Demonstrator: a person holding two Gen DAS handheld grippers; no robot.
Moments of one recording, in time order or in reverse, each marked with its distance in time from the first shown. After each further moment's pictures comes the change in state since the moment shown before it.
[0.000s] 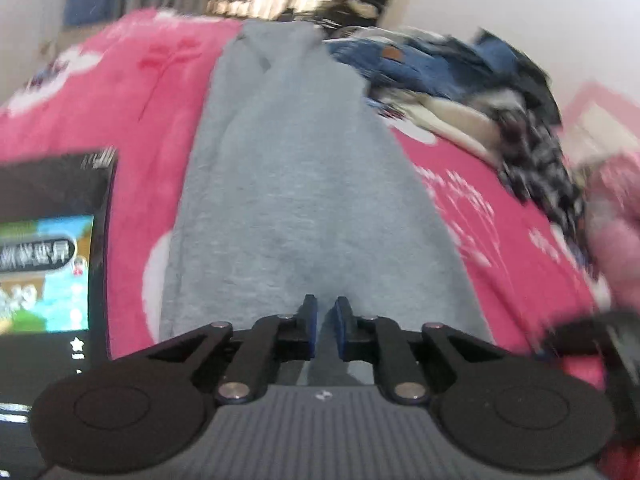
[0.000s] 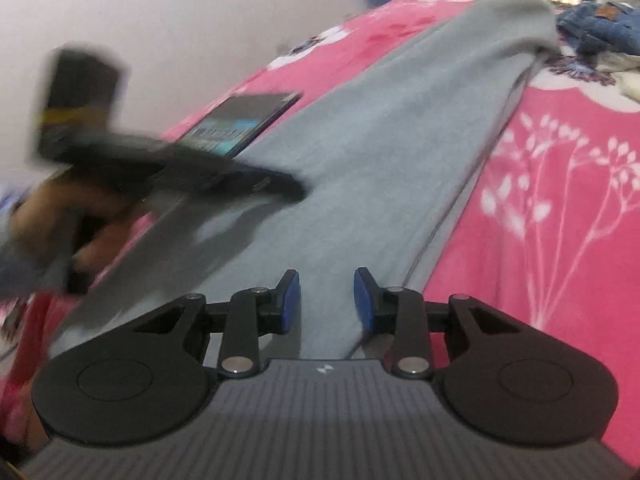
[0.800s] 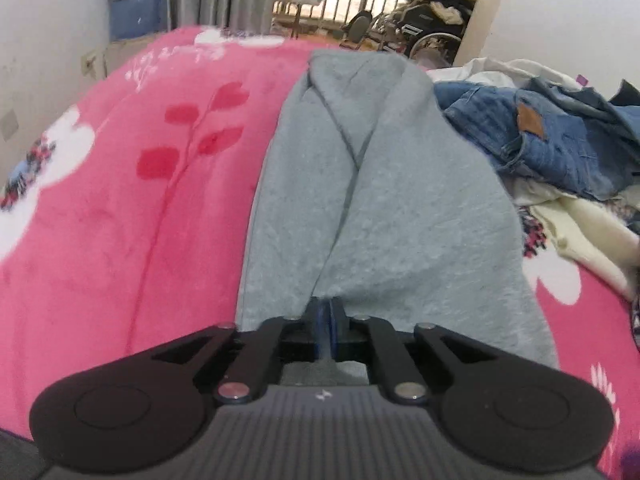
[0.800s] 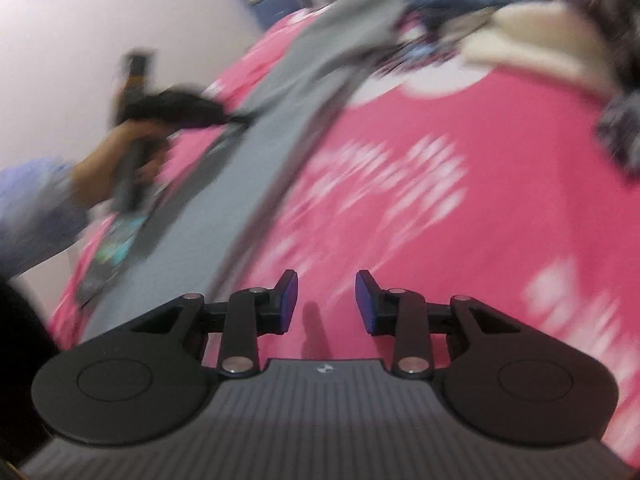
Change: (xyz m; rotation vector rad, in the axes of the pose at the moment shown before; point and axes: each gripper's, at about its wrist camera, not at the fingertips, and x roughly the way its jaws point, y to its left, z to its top) left arm 0.120 0.020 0.193 0.010 -0.008 0.255; right arm -0.045 -0.156 0.036 0.334 -0.090 -0.128
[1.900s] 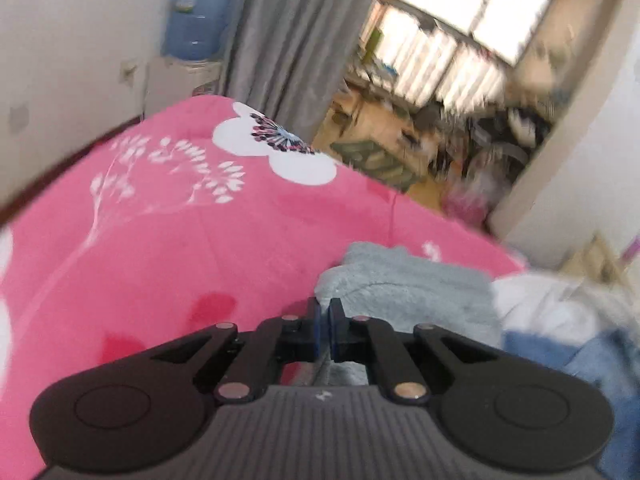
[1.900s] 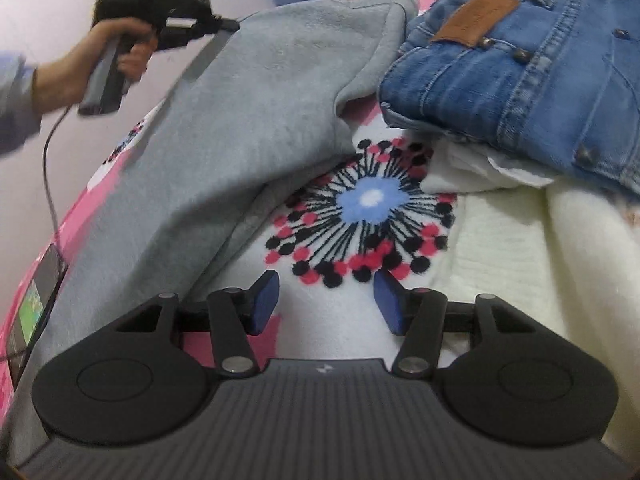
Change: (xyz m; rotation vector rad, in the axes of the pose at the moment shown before) left arm 0.151 0.041 0.232 -0.246 -0.098 0.074; right arm 0.148 -0.090 0.180 -0.178 0.115 0.069
